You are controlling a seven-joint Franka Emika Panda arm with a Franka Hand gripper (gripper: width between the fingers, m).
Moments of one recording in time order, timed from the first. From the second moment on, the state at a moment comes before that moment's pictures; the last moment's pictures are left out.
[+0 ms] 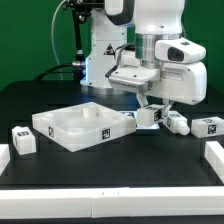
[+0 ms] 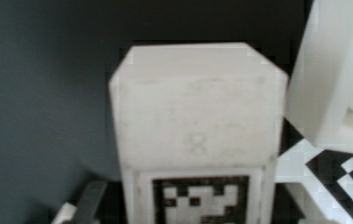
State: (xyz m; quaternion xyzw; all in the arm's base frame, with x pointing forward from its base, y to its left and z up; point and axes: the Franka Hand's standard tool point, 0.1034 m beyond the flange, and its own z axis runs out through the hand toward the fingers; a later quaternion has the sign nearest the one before) arm 0.404 0.070 0.032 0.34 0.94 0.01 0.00
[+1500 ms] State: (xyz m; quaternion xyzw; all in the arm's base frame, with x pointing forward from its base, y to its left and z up) arm 0.426 0.033 0.063 0.32 0.95 -0.01 0.03
